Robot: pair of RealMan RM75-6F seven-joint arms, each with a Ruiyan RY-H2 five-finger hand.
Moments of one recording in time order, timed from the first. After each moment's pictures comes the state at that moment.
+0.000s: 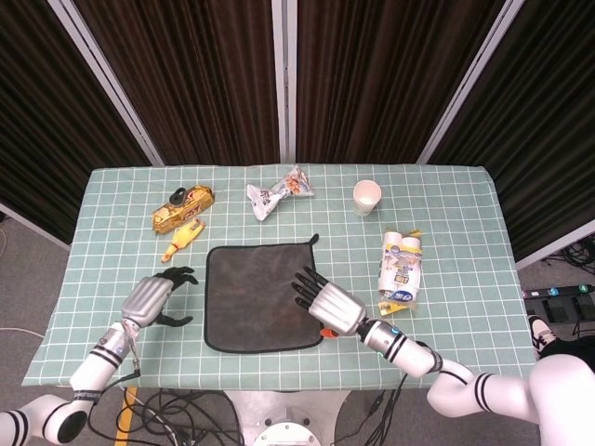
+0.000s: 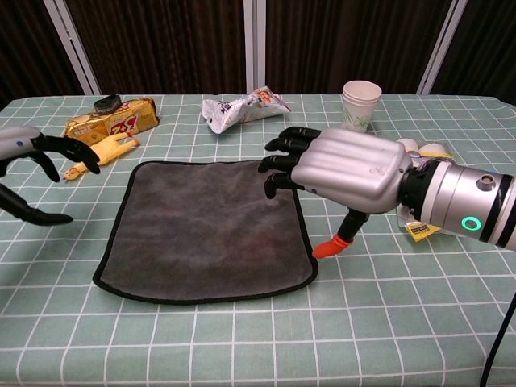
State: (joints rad) left arm -0.49 -1.39 -0.01 -1.51 1.35 1.03 -0.10; right arm 0.79 -1.65 -0.02 -1.30 -1.66 0.98 -0.43
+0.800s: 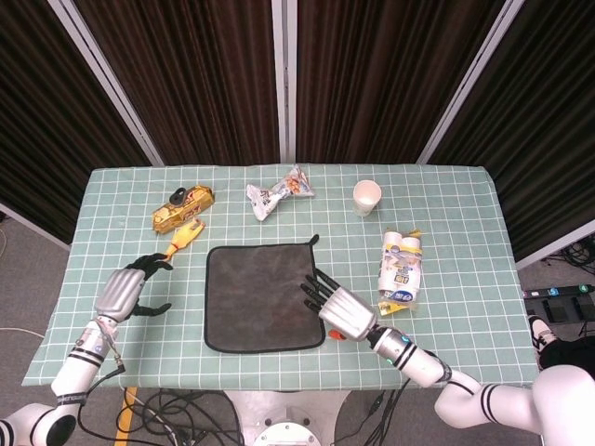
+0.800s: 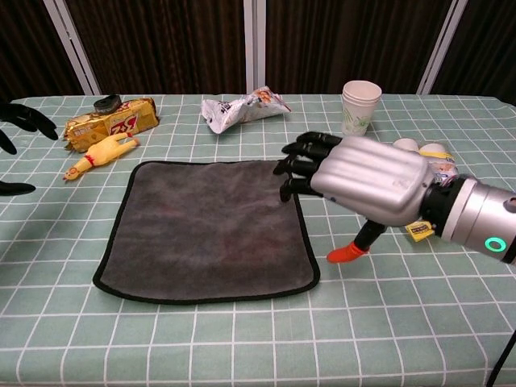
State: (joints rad) left arm -0.42 -1.35 -0.06 -1.52 1.33 1.13 -0.11; right arm 0.72 -1.63 -0.05 -1.29 -1.69 1.10 -0.41
